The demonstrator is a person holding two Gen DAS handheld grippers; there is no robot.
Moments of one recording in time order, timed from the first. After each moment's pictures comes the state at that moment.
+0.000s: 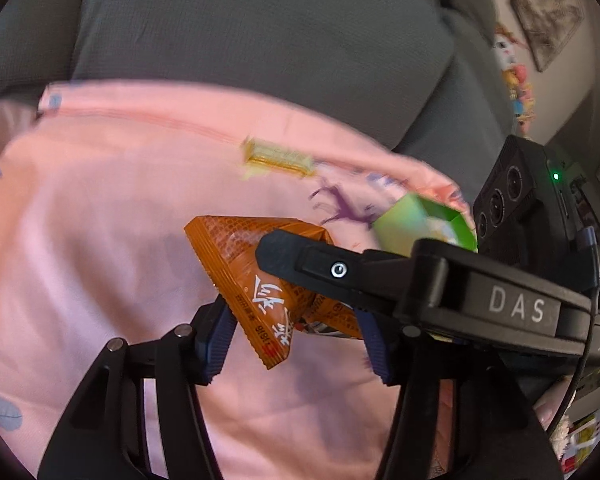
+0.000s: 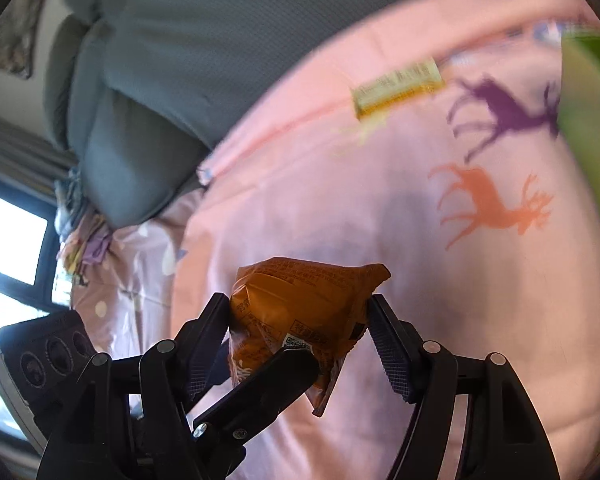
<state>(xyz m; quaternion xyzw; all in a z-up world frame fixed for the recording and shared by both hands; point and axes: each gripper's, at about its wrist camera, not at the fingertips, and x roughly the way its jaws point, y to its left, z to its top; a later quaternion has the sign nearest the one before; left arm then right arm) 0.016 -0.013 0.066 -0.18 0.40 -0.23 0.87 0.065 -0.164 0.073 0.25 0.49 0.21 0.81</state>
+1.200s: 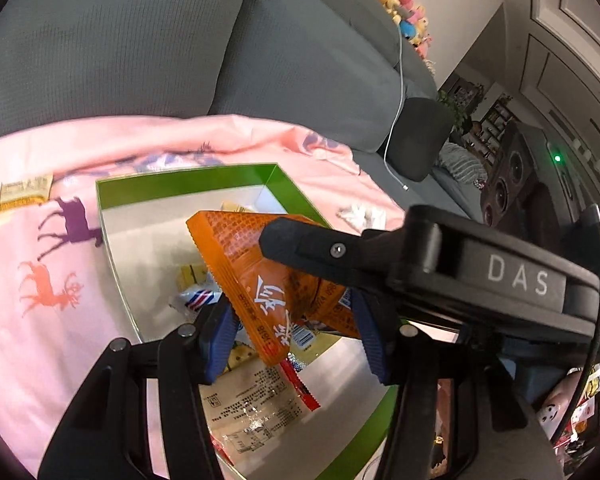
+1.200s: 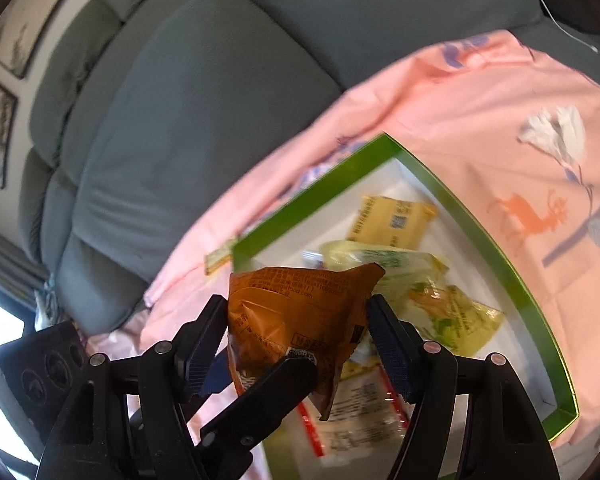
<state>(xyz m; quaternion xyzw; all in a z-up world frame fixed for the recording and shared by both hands) 0.017 -0.252 0.108 -0.10 0.40 -0.40 0.82 0.001 -0.400 0.116 0.33 0.41 0.02 0.85</state>
